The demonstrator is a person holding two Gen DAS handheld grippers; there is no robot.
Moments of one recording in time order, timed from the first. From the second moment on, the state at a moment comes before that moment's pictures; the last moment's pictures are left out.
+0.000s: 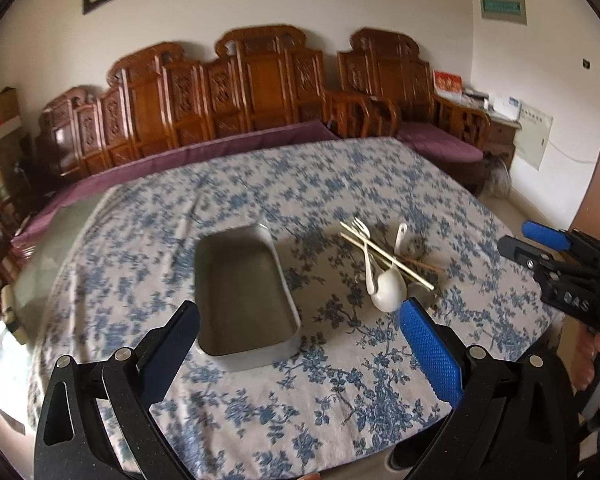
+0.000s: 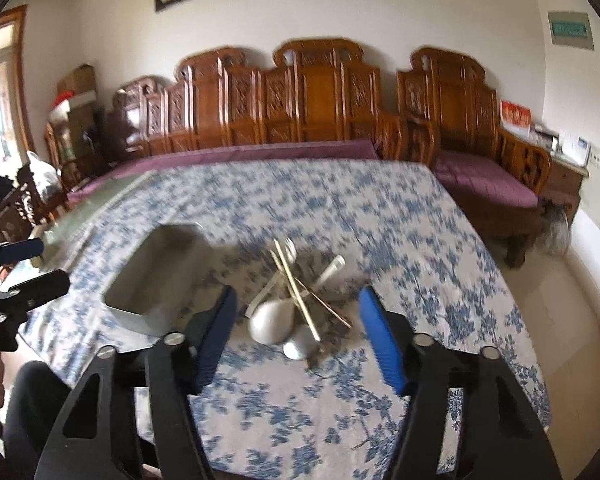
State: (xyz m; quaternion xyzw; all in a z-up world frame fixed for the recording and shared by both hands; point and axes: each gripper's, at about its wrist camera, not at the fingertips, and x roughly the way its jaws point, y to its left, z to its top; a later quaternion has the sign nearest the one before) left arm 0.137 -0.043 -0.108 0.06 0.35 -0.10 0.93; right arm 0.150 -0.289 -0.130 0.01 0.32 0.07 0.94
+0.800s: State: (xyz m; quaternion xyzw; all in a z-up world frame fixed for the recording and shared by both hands) left arm 0.268 -0.119 -0.211 0.06 0.47 -0.18 0.87; right arm 0.287 -0.309 -0.233 0.02 0.41 0.09 0.91
